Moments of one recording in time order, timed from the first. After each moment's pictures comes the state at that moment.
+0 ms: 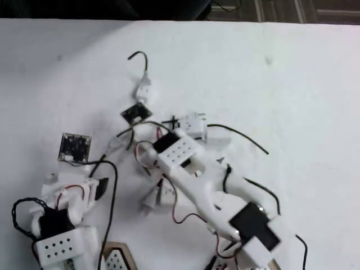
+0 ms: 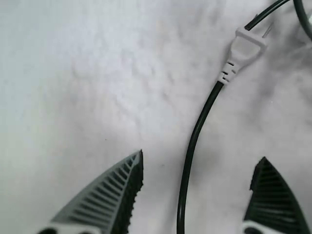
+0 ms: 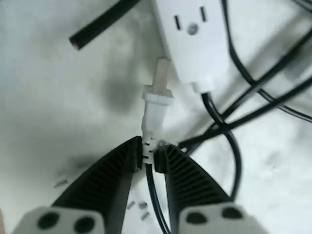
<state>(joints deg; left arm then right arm) -24.7 -88.5 87.6 64.7 -25.6 -42.7 -1.8 28.3 60.3 0.1</state>
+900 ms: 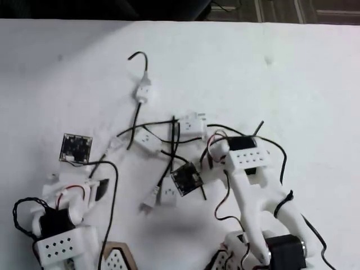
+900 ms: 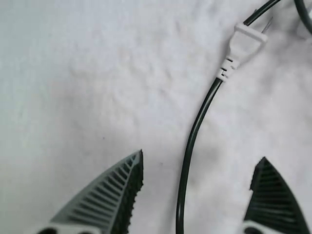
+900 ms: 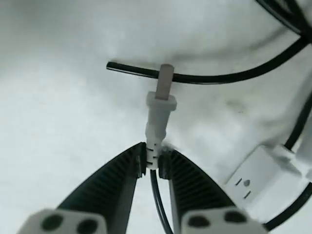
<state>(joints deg) -24.7 -88.5 88.2 64.7 -26.0 -12.8 -21.0 50.5 59.6 110.5</state>
